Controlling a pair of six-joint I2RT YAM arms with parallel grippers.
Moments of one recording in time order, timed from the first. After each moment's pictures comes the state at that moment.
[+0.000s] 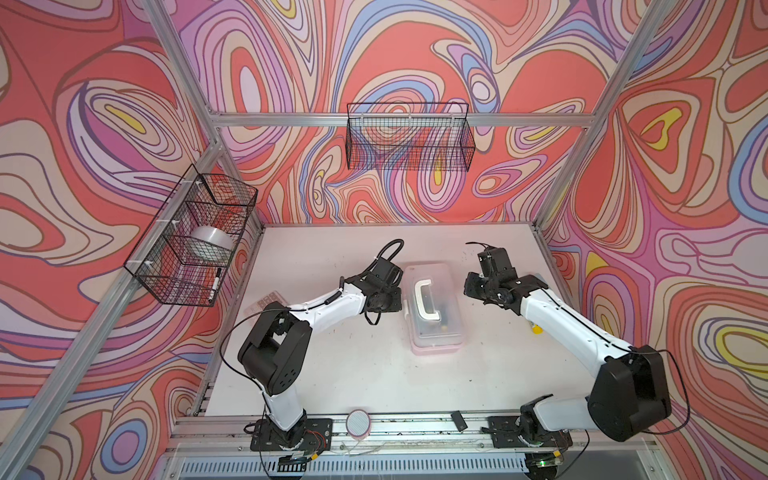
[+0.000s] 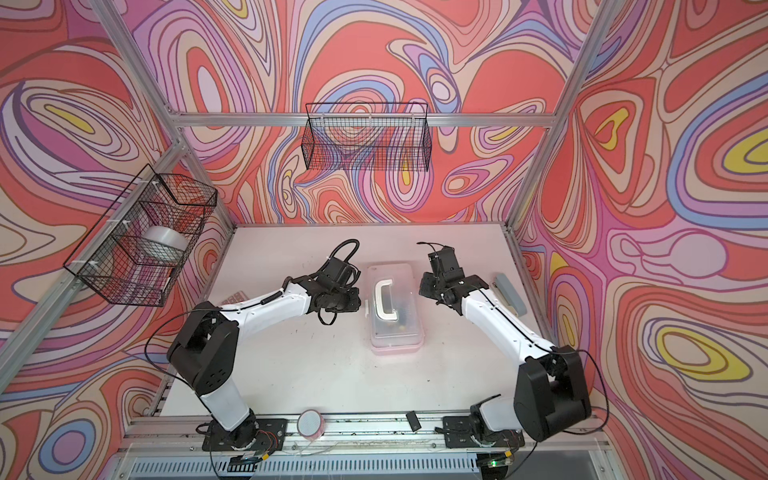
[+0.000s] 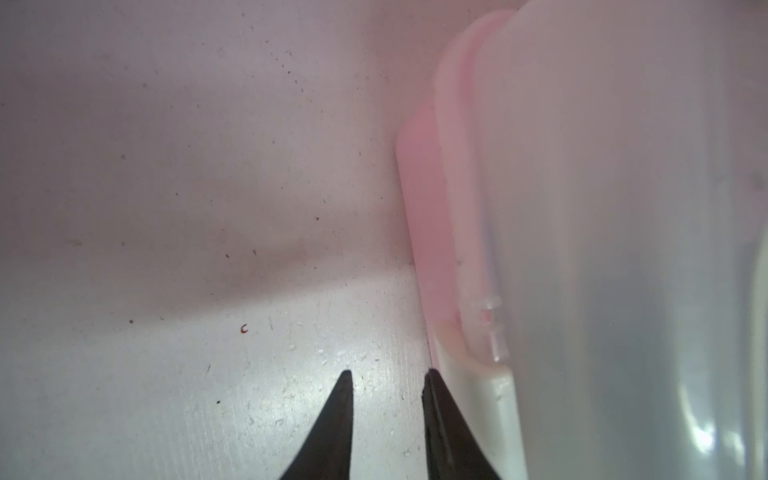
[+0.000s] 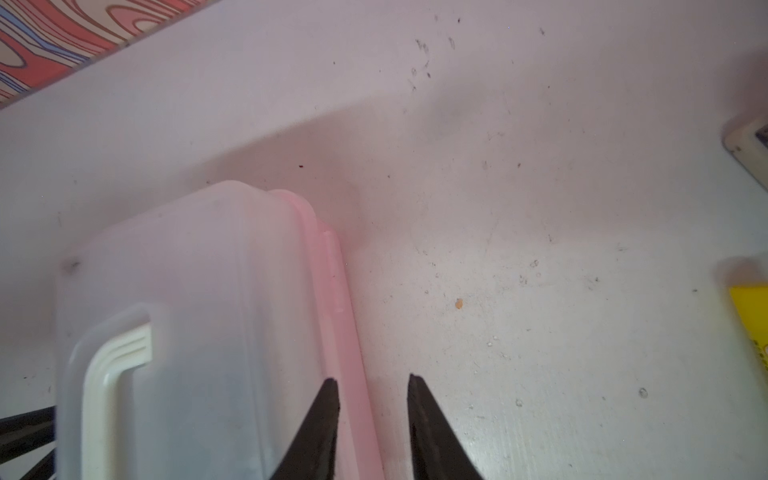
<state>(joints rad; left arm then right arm) -0.65 1.75 1.19 -0.46 0.05 -0.62 0.33 1.36 1.05 -0.56 0.08 0.54</state>
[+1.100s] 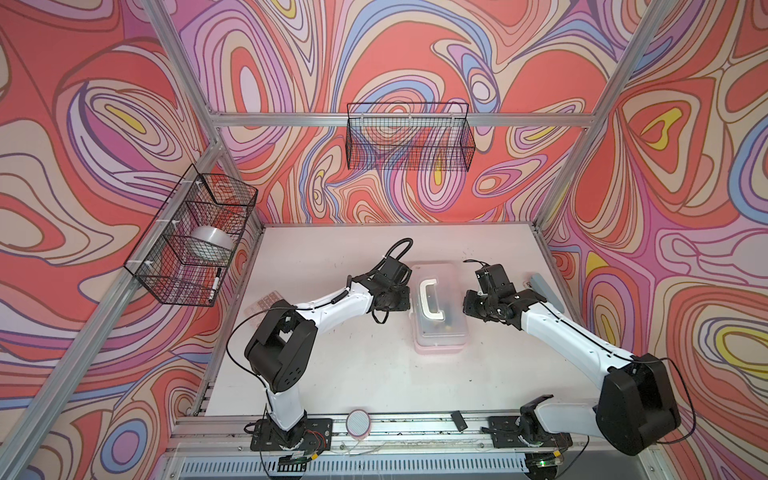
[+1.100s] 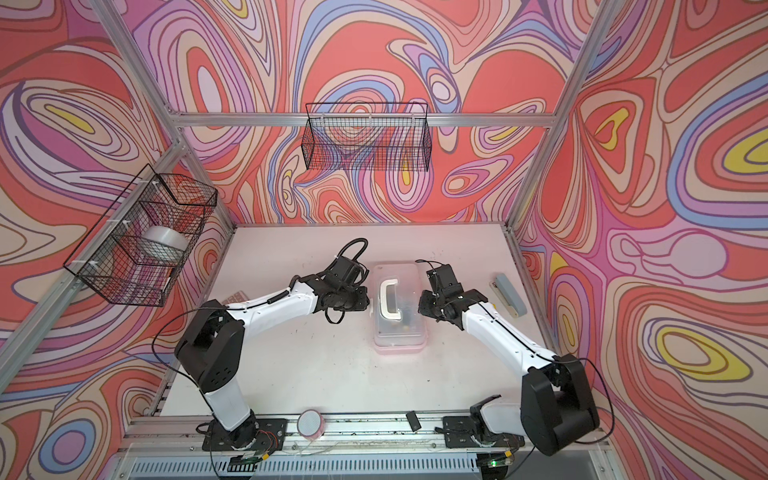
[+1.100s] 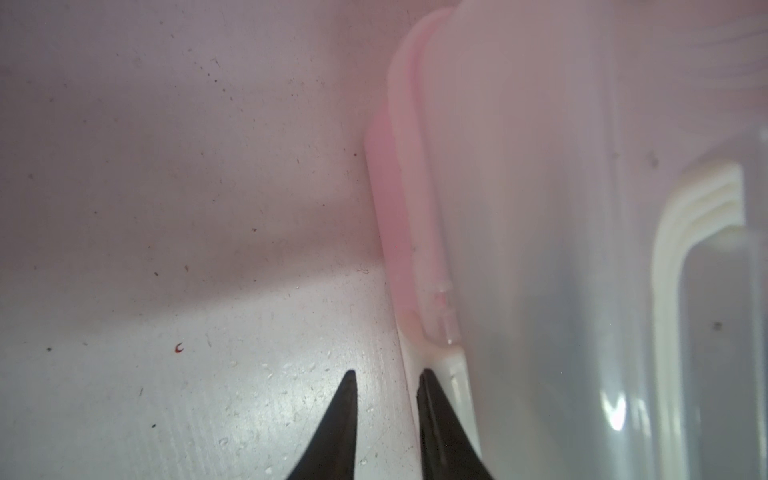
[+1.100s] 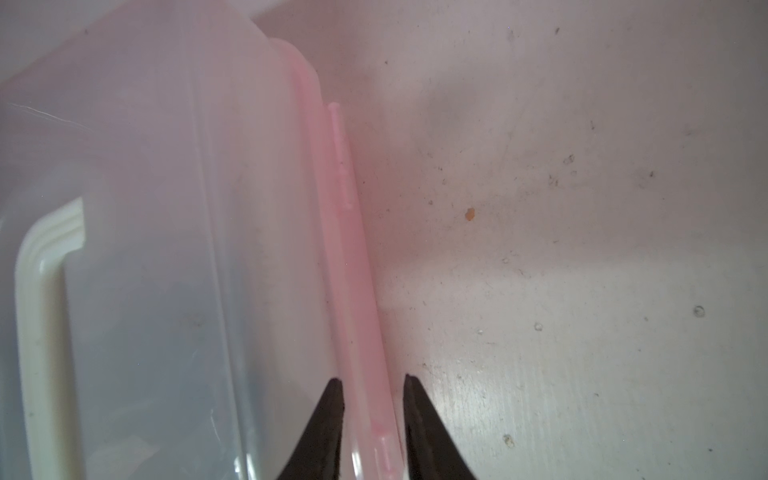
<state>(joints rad) -0.69 1.78 1.25 -0.45 0.07 -0.64 0.37 1.34 0.90 -0.56 0.02 0.60</state>
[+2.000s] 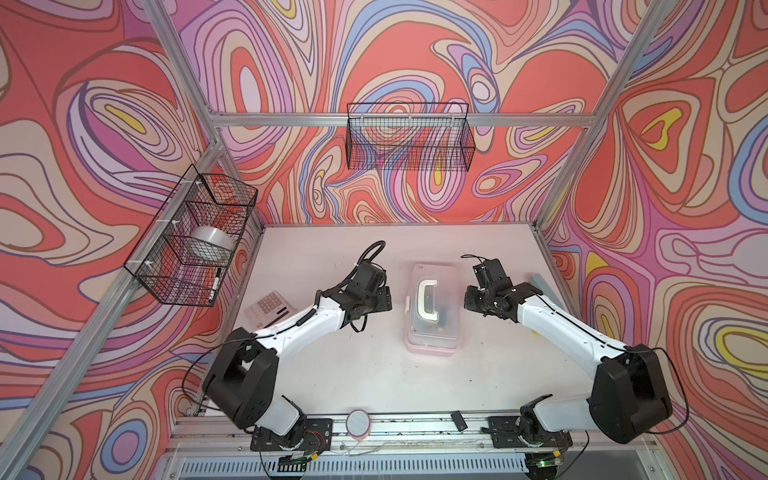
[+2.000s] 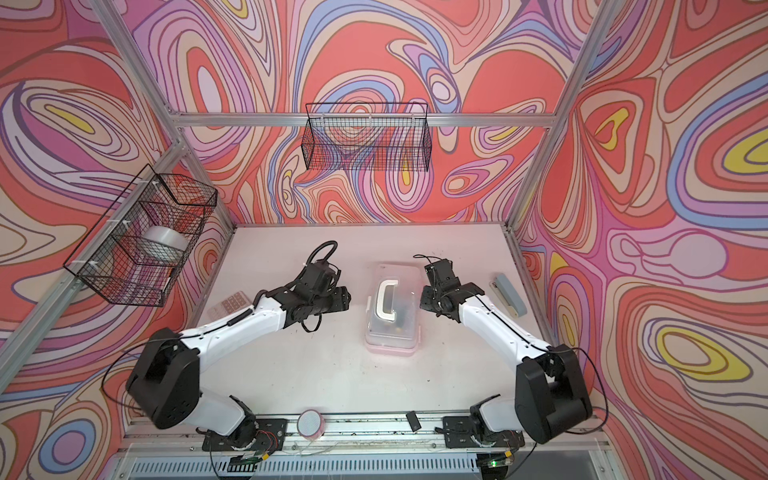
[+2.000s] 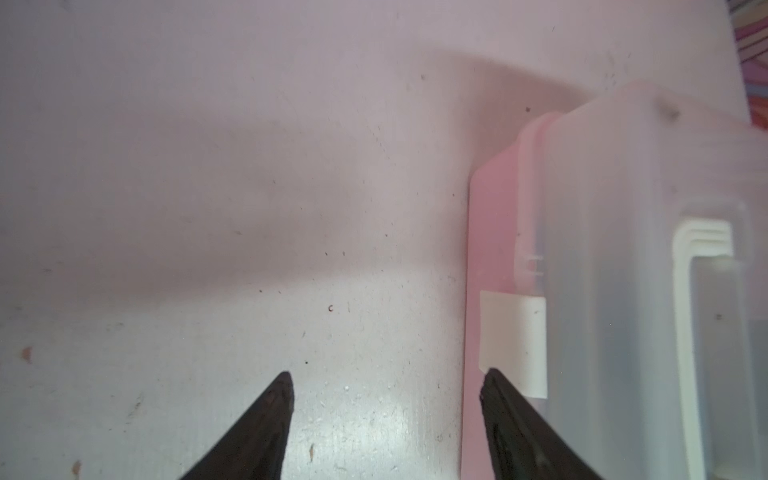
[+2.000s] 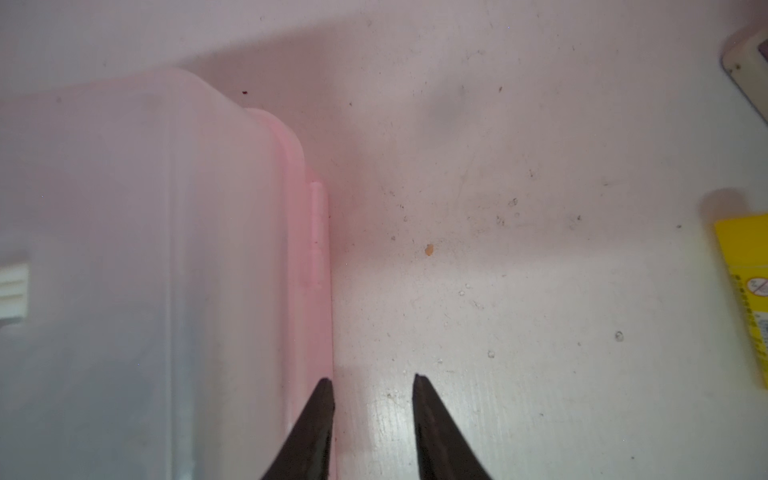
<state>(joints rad) -0.61 1.43 0.95 -0.34 -0.14 -0.66 0.35 1.36 0.96 -0.60 0.13 0.53</state>
